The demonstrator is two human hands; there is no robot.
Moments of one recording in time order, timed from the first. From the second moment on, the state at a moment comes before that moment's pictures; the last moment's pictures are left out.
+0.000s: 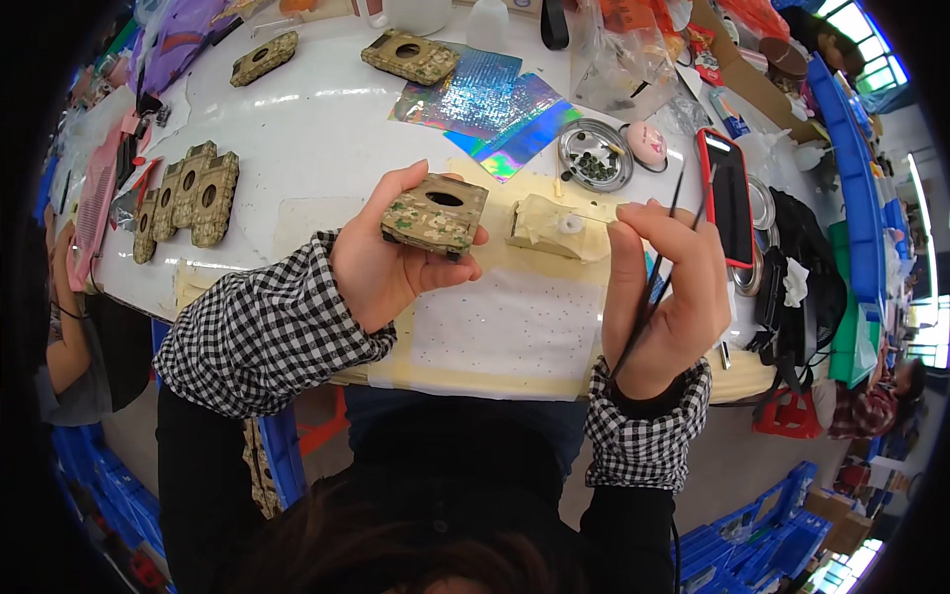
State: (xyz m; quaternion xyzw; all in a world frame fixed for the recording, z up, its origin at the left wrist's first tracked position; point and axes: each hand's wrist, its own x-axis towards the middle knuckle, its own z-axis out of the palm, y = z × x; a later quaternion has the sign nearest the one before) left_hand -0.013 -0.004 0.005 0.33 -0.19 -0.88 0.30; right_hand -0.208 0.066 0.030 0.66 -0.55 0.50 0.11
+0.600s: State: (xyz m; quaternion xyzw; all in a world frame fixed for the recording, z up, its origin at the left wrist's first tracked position) left_hand -0.015 -0.003 0.007 0.33 -0.20 -0.87 0.30; right_hand -0.213 0.056 0.025 0.72 -0.57 0.38 0.15
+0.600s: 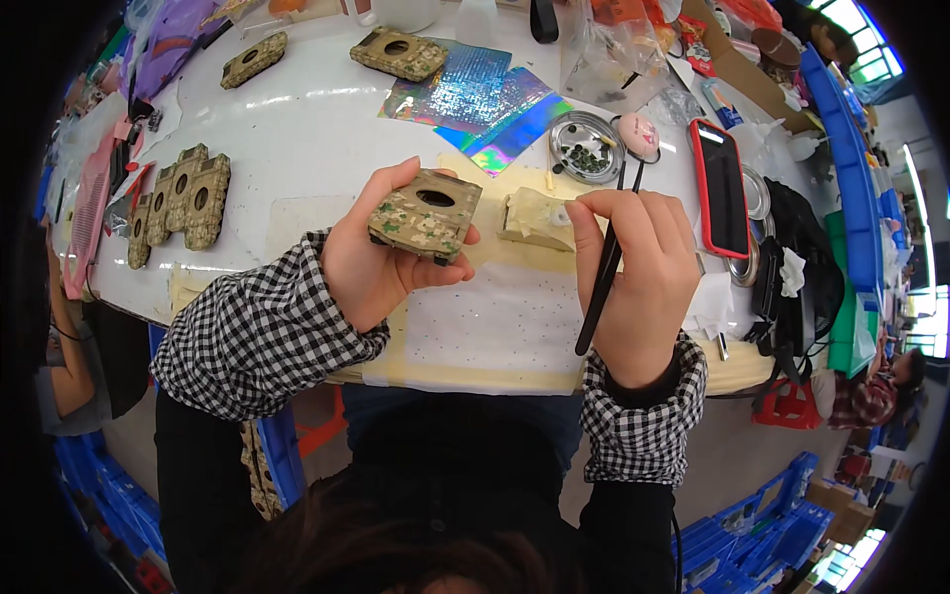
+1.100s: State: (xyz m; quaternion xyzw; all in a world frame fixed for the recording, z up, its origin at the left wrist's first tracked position) left_hand -0.017 0.000 0.010 0.35 -0.22 -0.86 0.29; right_hand -0.182 0.065 0.030 0.68 -0.46 0.56 -0.15
